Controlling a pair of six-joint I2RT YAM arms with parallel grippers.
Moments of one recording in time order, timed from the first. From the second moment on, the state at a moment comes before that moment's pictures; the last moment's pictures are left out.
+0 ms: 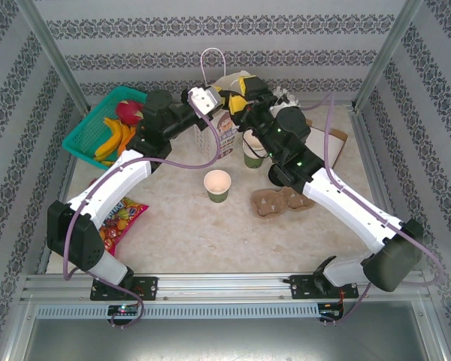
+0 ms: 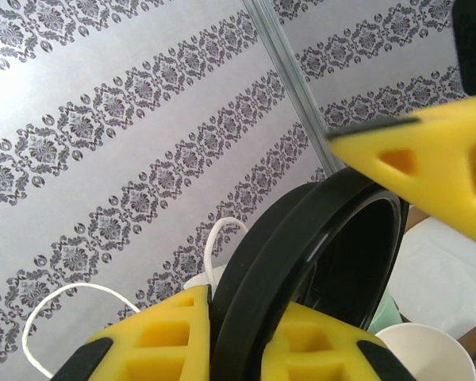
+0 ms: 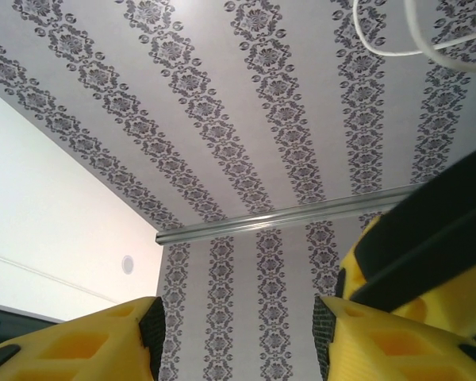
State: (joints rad) left arm -0.45 1.55 1.40 0.19 0.36 0.52; right arm 0.67 1.36 1.28 0.27 0.16 1.85
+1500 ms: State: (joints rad) left arm -0.45 1.48 1.29 0.19 0.47 0.50; right arm 0.61 1.34 1.11 0.29 0.19 1.85
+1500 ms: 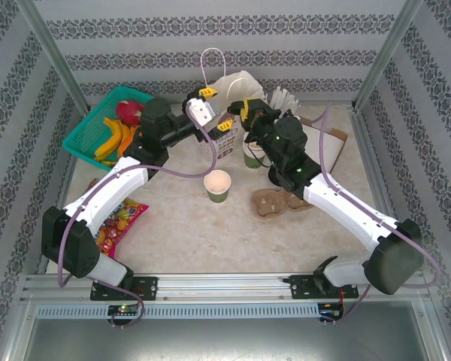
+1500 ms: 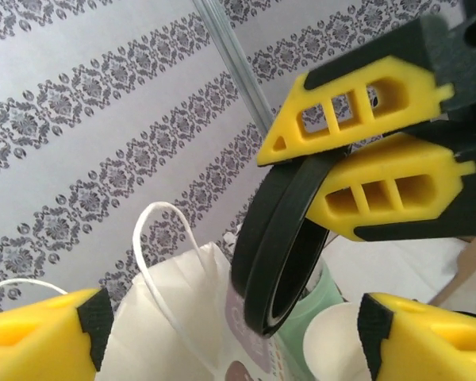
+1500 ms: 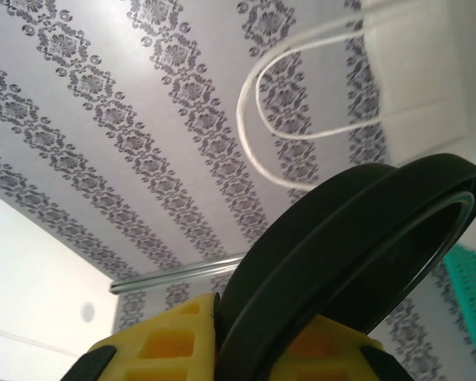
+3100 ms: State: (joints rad) left arm -0.36 1.33 1.37 -0.50 0.72 -0.44; right arm 0.38 1.32 1.21 -0.07 -1.01 0.51
